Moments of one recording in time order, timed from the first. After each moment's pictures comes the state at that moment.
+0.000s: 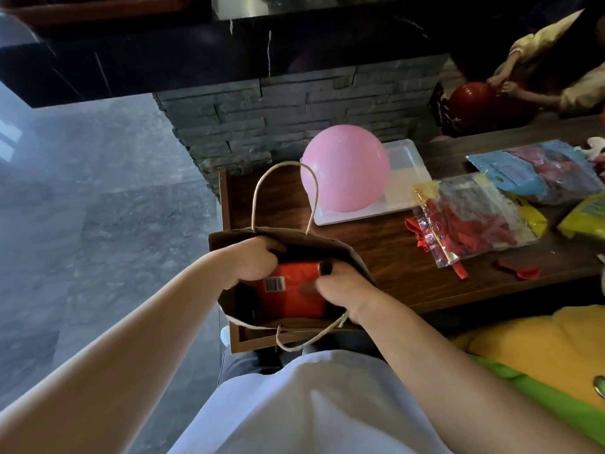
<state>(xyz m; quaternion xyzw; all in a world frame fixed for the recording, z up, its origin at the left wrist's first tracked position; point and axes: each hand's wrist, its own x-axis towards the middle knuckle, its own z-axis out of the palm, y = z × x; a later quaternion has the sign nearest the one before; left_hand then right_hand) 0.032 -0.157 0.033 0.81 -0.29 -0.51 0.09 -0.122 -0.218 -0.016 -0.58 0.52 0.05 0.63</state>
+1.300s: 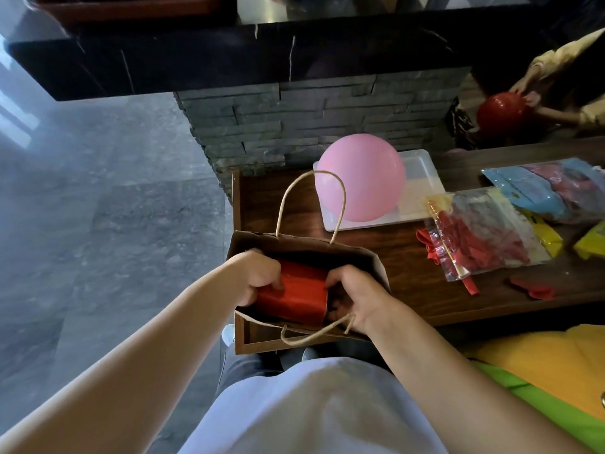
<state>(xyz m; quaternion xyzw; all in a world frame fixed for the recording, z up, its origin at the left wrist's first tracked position) 0.034 -0.145 0.007 0.79 -0.03 -0.56 0.25 -0.117 -0.221 -0.014 -0.28 0.58 -0.01 0.76</state>
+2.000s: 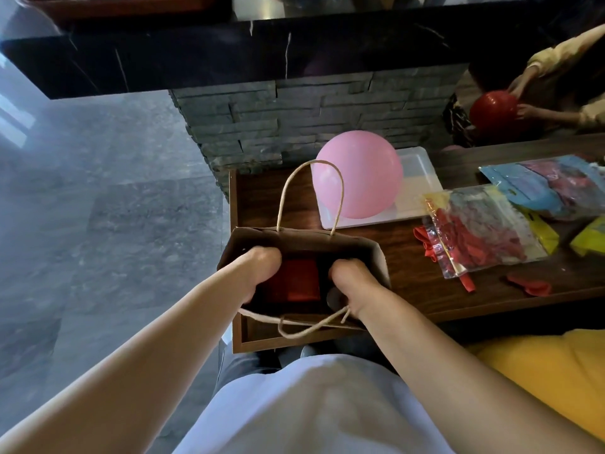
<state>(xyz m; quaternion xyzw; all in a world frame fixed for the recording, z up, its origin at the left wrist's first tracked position) 0.027 -0.154 -0.002 0.81 0.01 -0.52 0.28 -0.103 -0.233 -0.018 -0.43 0.63 0.02 0.64</state>
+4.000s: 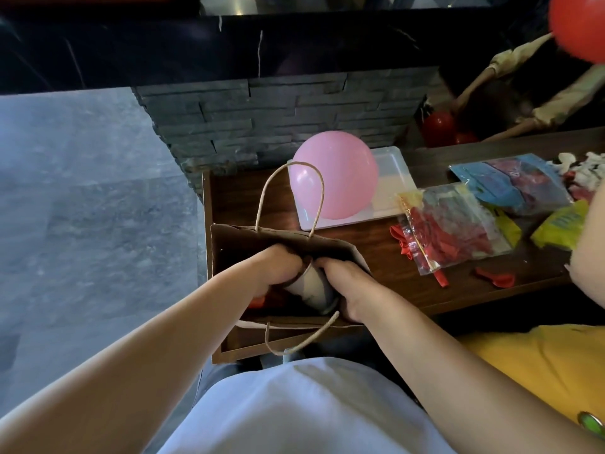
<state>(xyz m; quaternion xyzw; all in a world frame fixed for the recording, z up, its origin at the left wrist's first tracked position) -0.004 -0.193 0.002 0.77 -0.21 -0.56 0.24 -0.115 -0.248 -0.012 -0.38 0.64 0.03 0.66</state>
